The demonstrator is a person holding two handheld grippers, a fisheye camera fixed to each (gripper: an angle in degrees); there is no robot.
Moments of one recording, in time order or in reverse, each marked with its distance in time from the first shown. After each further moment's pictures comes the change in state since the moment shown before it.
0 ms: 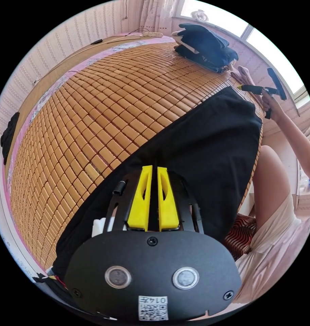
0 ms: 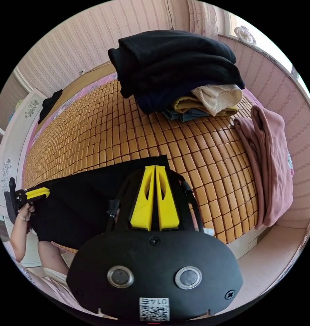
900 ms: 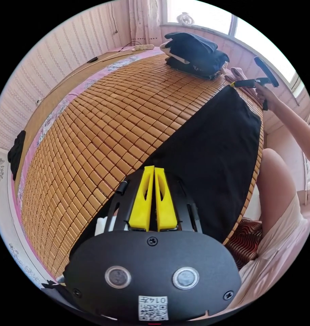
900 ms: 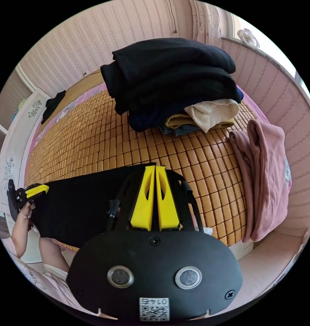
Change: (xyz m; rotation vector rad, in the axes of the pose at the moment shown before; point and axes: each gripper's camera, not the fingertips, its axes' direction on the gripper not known) left arm 0.022 -0.005 -0.017 0.080 -0.088 0.068; right arm -0.018 -0.020 0.015 -0.018 -0.011 -0.021
